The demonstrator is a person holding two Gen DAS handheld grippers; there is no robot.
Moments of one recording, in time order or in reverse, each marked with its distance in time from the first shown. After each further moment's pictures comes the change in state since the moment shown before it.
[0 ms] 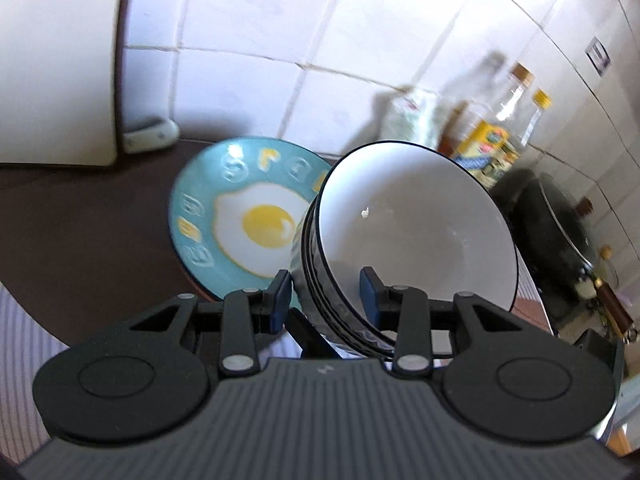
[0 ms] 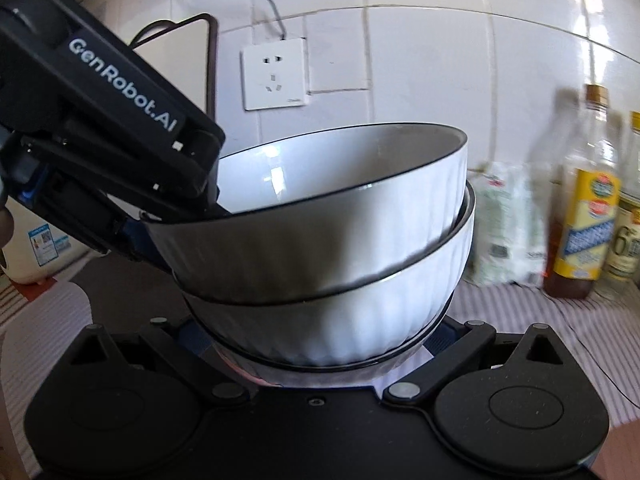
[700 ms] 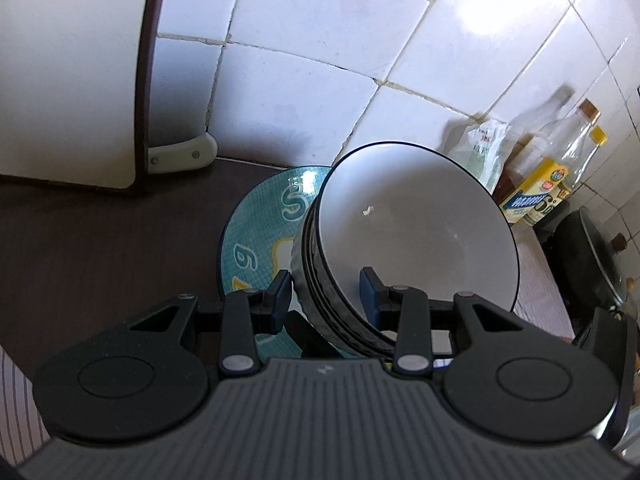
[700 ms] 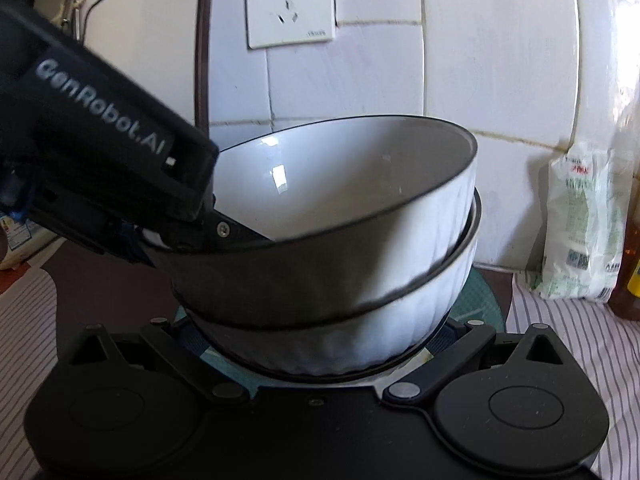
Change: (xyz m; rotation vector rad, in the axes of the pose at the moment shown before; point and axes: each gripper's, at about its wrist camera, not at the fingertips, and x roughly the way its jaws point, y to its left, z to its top) left arm 0.060 0.062 0.036 -0.030 -0.007 0.010; right arm 0.102 0.001 0.019 -0.022 0.136 0.026
